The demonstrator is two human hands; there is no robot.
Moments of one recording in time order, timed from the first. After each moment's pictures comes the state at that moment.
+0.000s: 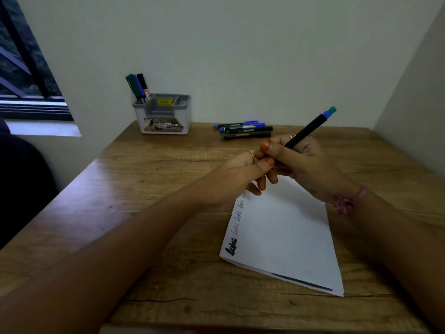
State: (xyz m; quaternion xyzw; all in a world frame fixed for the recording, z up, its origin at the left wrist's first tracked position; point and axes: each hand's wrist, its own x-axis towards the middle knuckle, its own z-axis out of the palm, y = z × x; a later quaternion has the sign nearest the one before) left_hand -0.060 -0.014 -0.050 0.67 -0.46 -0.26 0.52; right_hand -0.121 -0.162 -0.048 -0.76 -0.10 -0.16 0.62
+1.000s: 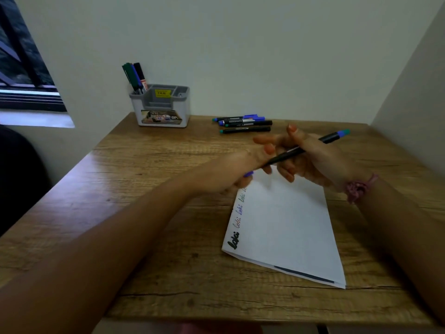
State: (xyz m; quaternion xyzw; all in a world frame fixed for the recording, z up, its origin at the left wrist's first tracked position) left_hand -0.043 -0.005 -0.052 0.72 -0.47 -0.27 0.42; right_hand -0.120 -0.188 -0.053 -0.74 -0.08 -0.03 0.67
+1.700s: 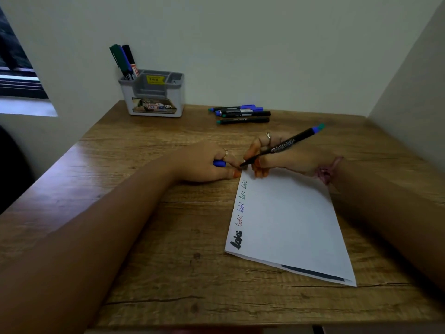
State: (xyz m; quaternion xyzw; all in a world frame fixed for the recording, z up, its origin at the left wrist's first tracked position) left_hand 0.019 0.003 -0.072 0.83 -0.52 -0.15 0.17; right_hand -0.079 -0.185 -0.070 -0.82 -0.06 0.04 0.56
